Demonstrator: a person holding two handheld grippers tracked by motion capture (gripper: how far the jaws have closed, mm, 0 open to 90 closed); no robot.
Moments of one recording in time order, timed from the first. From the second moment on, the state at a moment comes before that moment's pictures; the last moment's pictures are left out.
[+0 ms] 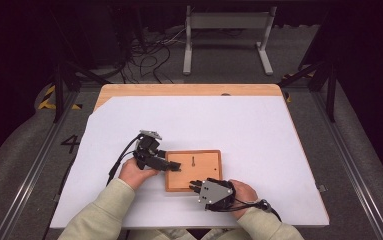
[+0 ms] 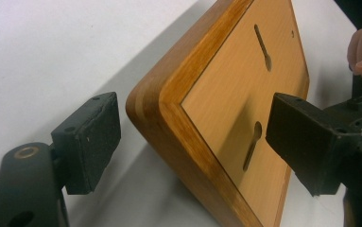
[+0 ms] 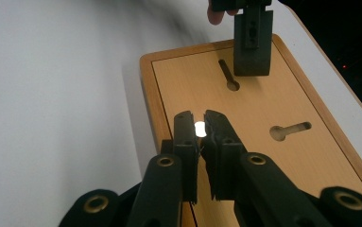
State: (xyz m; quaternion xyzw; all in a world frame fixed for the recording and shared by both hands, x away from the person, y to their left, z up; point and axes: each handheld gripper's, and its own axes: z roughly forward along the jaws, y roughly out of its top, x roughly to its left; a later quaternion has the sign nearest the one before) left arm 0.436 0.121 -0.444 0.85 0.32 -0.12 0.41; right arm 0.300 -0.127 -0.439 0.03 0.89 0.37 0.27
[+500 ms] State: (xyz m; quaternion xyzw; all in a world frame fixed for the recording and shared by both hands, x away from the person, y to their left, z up) left arm 0.441 0.107 -0.442 0.86 0.30 -0.13 0.40; right arm 0.300 -0.127 -0.439 0.03 0.88 0.37 0.28
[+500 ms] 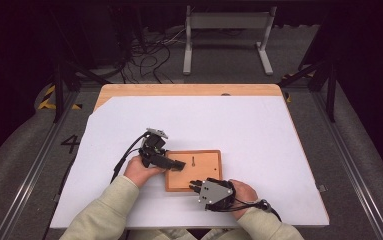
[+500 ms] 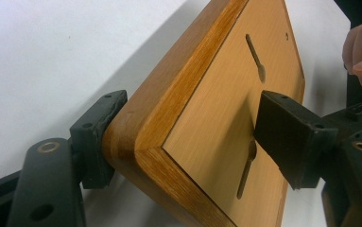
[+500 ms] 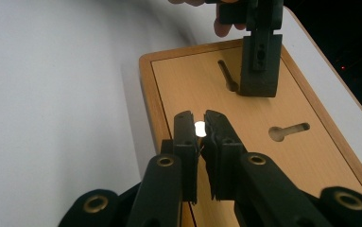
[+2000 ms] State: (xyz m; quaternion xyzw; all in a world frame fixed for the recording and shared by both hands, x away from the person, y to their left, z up) left arm 0.361 0.124 -0.390 0.90 0.11 -0.05 0.43; right arm 0.313 -0.230 -0.382 0.17 0.83 0.48 0.23
